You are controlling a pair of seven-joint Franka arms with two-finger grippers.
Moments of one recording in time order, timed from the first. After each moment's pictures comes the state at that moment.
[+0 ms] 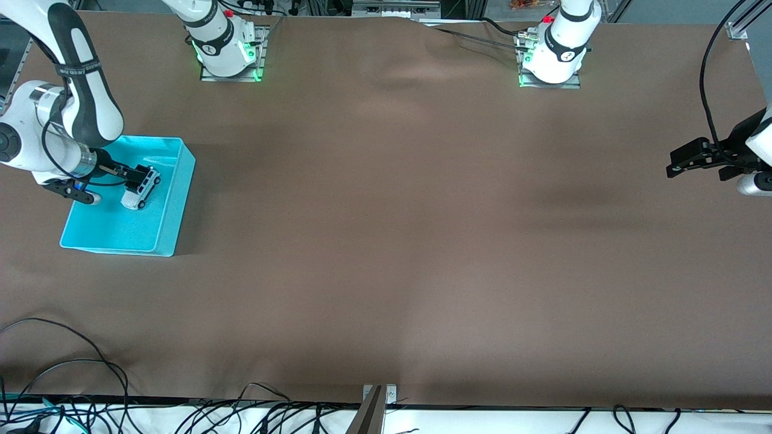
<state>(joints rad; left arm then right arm) 0.09 0.11 -0.04 -1.52 -0.01 1.58 0.08 -0.05 0.23 -0.28 -2.25 -0.10 2.23 0.10</state>
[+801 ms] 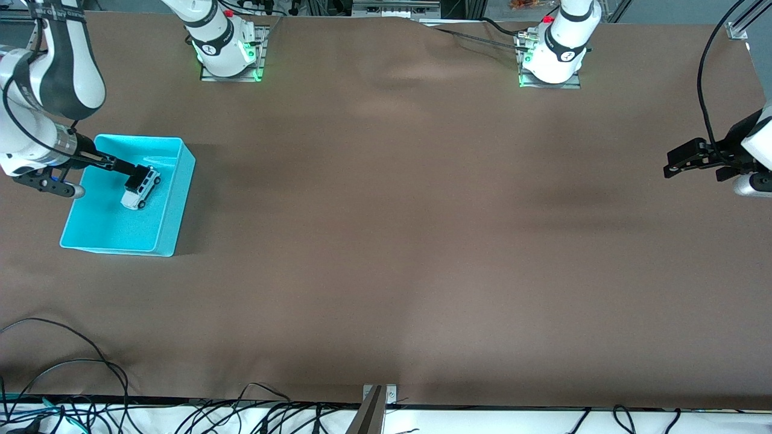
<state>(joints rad) 0.09 0.11 -0.05 -1.52 -0.01 1.58 0.08 -0.03 0.04 -0.17 -2.12 -0.08 1.98 0.12</state>
